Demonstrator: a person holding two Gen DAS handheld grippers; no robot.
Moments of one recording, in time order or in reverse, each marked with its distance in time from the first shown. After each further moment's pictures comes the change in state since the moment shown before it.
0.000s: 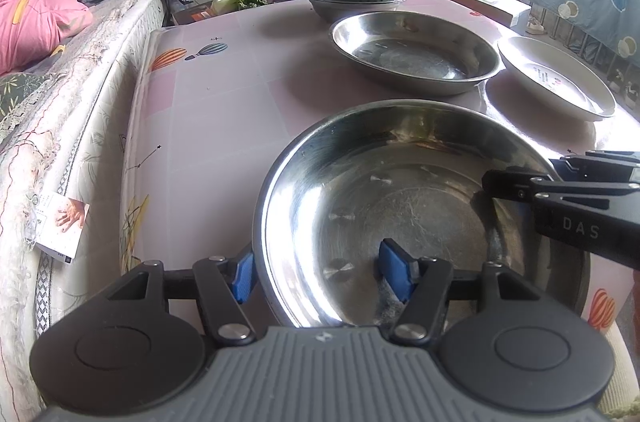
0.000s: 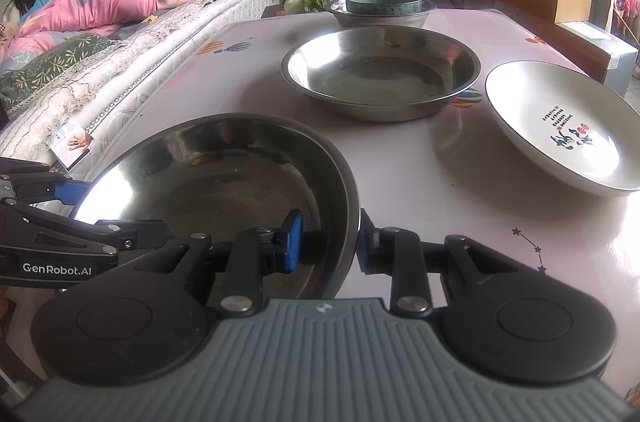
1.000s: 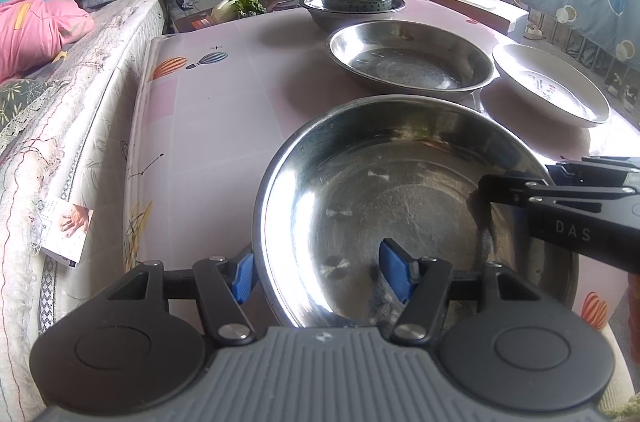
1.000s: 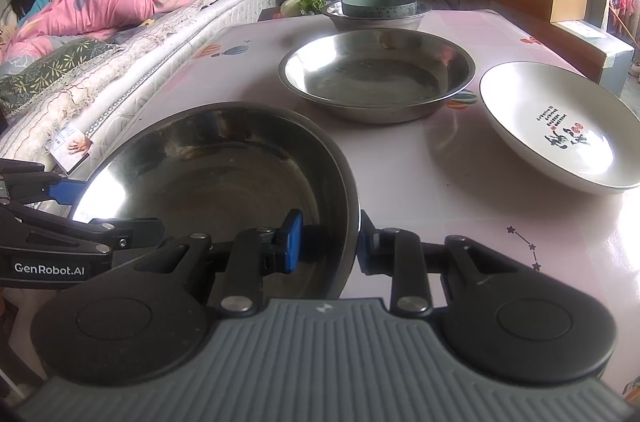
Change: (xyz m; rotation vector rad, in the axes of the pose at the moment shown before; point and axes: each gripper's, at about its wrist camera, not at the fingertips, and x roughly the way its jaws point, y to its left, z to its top) left arm -0.010 -0.003 0.002 -0.001 -0.017 0.000; right arm -0.005 -0.001 0.000 0.008 -0.007 -0.006
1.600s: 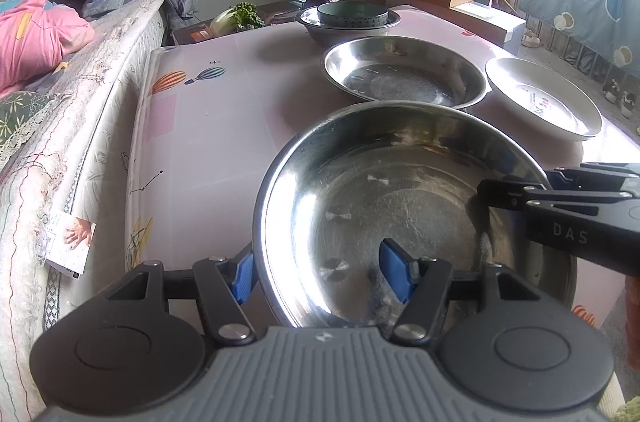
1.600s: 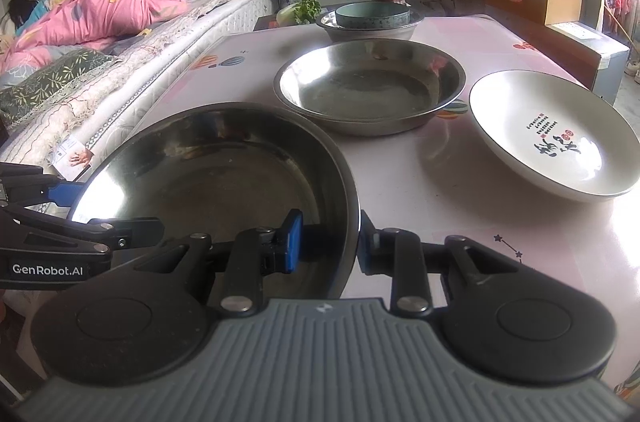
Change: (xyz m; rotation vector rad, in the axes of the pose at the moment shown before) left arm -0.011 -0.005 0.008 0.002 -0.029 -0.004; right arm -0.012 -0.002 0.006 0.018 -0.015 -0.009
